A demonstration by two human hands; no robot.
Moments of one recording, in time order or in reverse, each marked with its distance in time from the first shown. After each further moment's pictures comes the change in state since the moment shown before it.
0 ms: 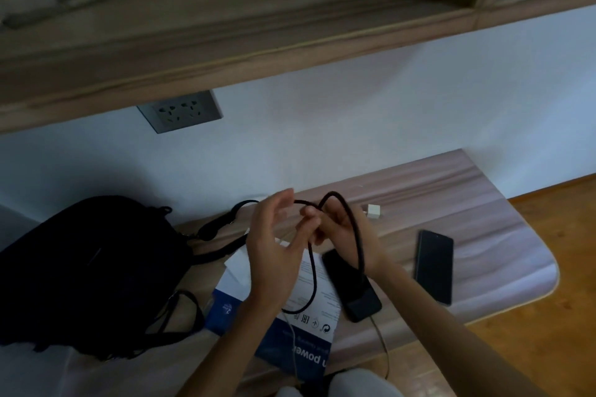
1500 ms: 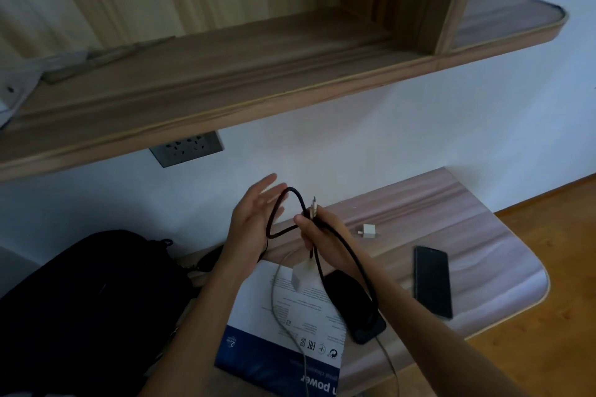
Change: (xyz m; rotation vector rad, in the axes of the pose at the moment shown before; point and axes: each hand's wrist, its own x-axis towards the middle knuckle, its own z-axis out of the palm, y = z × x) left_hand 0.081 0.012 -0.031 -0.478 -0.202 -0.404; right_hand 0.026 -0.006 0.019 -0.258 0.059 0.013
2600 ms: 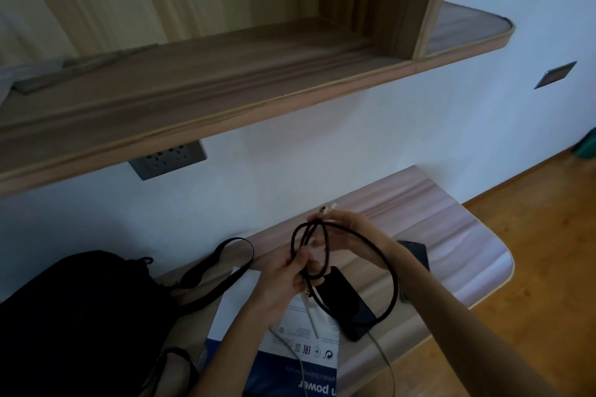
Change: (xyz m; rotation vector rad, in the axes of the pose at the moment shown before) left_hand -0.037 -0.080 0.007 -0.201 -0.330 -0.432; right_hand -0.024 -0.010 -0.057 0.245 -0.136 0.268
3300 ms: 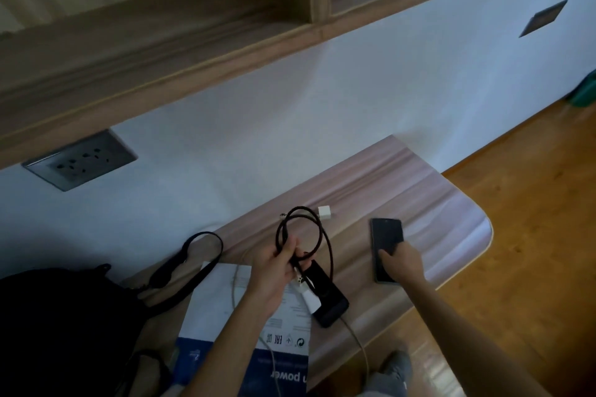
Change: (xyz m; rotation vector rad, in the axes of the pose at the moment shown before) left_hand 0.045 -0.038 0.057 0.015 0.283 -0.099; right_hand -0.034 0.171 -0.140 -0.664 0.662 0.564
